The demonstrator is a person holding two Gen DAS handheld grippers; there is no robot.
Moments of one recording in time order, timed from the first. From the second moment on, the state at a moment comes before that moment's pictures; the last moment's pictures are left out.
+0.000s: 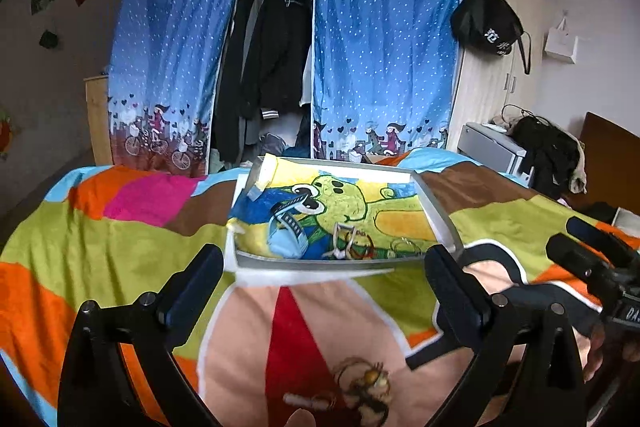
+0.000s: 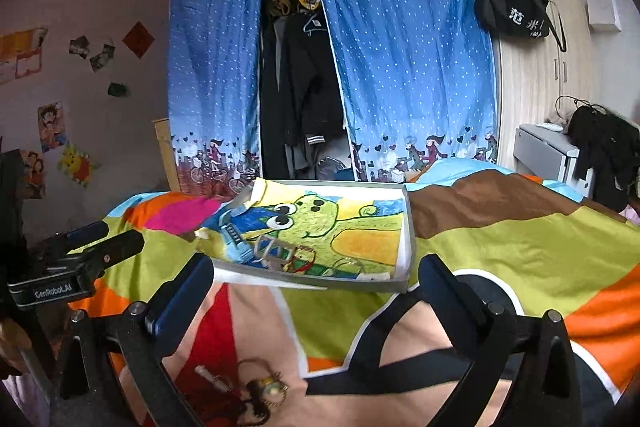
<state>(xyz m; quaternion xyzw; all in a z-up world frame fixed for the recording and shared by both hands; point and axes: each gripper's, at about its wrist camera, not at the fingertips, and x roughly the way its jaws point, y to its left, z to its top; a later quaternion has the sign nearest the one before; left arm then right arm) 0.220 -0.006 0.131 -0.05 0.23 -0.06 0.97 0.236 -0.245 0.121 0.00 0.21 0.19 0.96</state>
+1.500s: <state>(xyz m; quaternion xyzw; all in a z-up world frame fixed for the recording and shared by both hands) 0.136 0.048 -0.030 -0.02 0.41 -0.10 0.91 0.130 -0.213 -0.043 -0.03 0.35 0.17 0.92</state>
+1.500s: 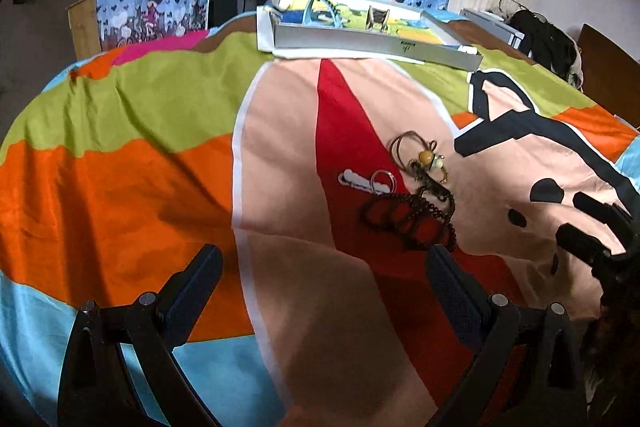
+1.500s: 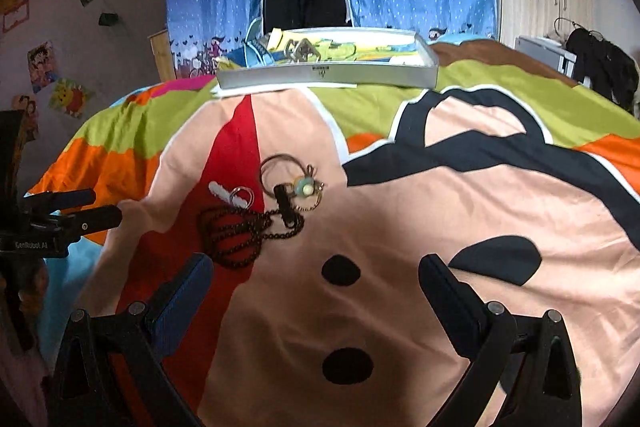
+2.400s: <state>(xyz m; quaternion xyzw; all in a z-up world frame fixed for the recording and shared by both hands) 0.189 0.062 -0.046 -0.09 0.41 -0.14 0.90 0.175 -0.182 -0.075 0.00 0.40 0.21 0.89</state>
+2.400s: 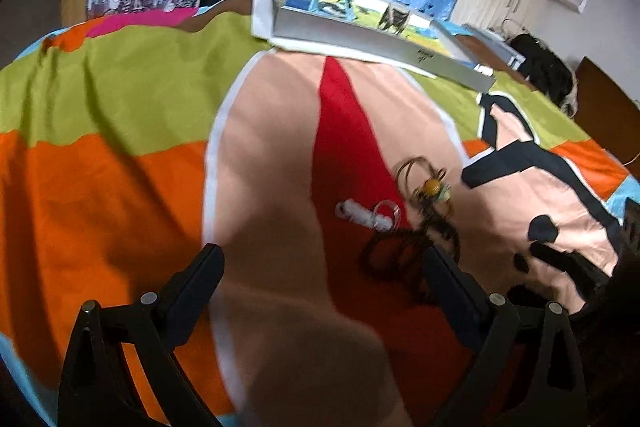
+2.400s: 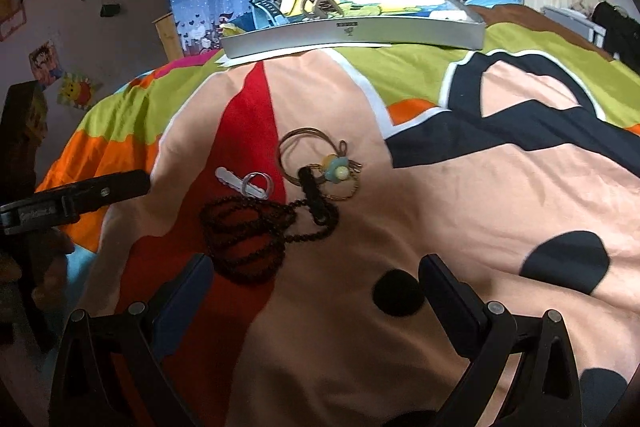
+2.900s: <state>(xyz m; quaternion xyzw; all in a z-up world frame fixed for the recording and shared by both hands) 0.231 0.043 -0.067 -0.09 0.43 -0.21 0.87 0.200 -0.151 -0.093 -0.02 0.44 0.25 0.86</state>
